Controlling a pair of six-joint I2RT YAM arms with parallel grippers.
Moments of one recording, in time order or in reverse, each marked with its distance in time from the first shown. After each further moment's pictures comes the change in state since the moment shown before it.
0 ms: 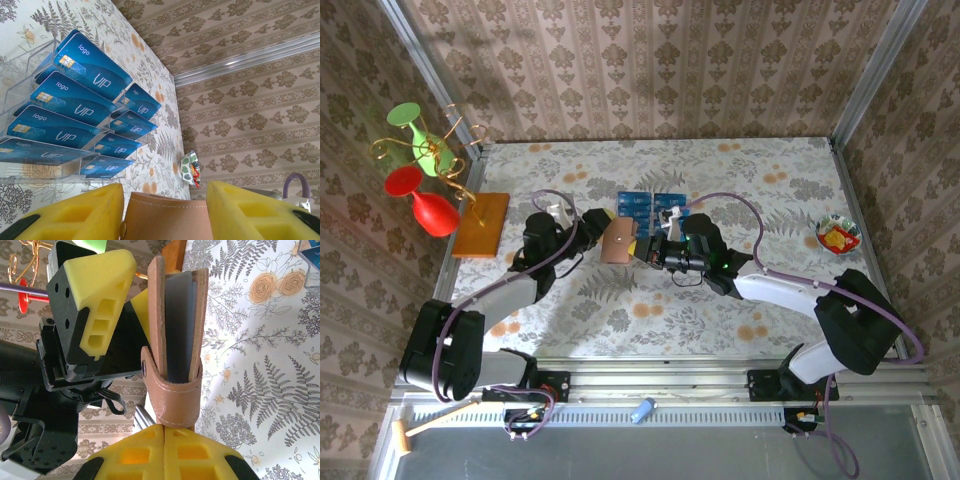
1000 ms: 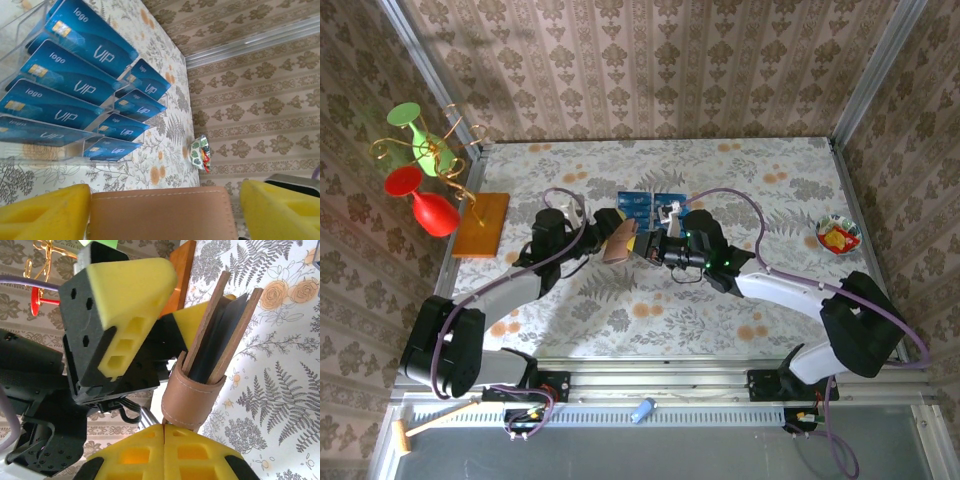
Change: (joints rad) left arm -0.045 0.019 0.056 -0.120 -0.003 0.035; right arm 0.000 -0.017 0.034 -0.027 0.003 0.001
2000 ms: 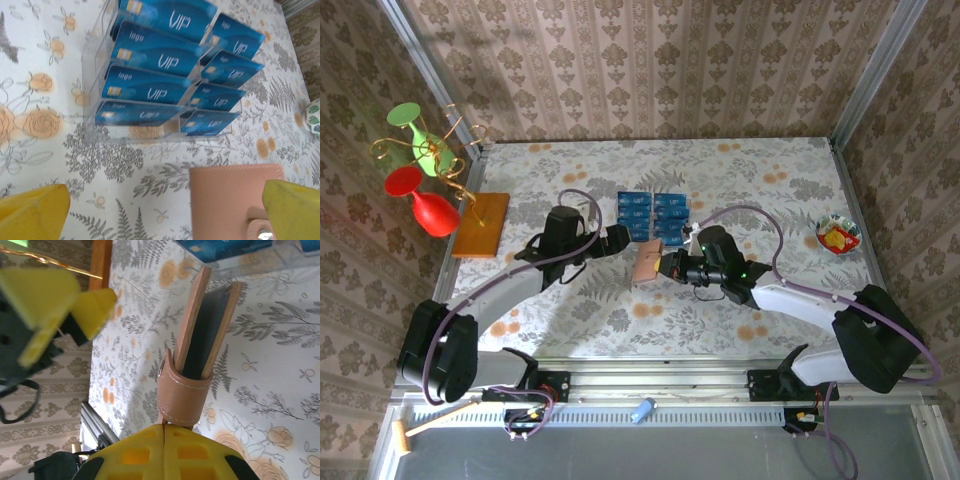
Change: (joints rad) left arm -0.071 -0.023 0.116 -0.496 -0.230 0.470; right arm -0.064 -0.117 -0.177 -0.165 0.039 -0.129
